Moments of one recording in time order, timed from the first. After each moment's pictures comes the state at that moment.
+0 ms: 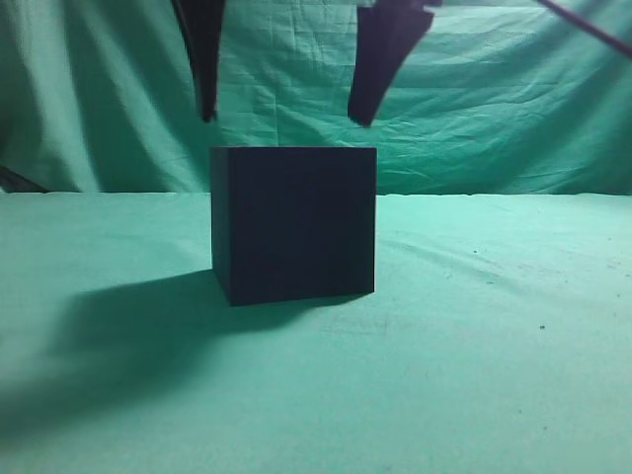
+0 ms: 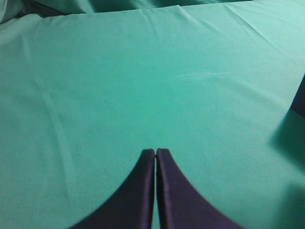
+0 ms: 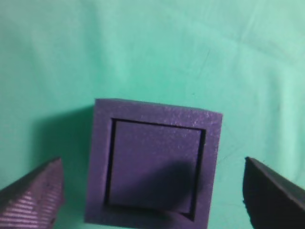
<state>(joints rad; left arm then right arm) -0.17 -0.02 0.02 0.09 0.36 -0.03 0.86 1.84 -1.48 -0.11 1.01 0.43</state>
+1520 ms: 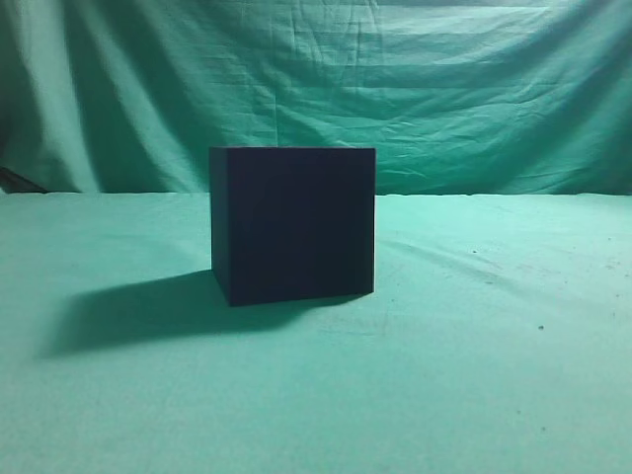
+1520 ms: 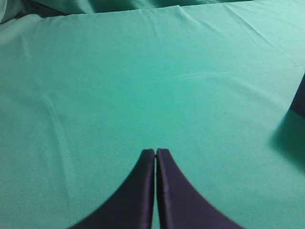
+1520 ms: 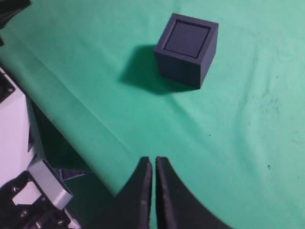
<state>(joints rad) -0.17 -0.02 0.02 0.09 0.36 -0.03 0.86 0.74 -0.96 0.09 1.16 0.11</state>
